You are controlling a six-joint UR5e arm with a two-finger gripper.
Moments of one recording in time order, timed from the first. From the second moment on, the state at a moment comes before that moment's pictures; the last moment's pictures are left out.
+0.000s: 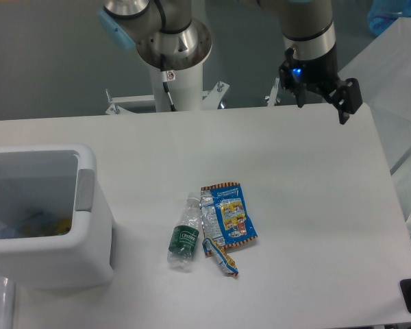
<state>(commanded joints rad) 2.69 -1.63 -1.64 -1.10 1.75 1.43</state>
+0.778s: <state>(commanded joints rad) 2.54 -1.76 -1.71 -0.90 1.69 0.93</state>
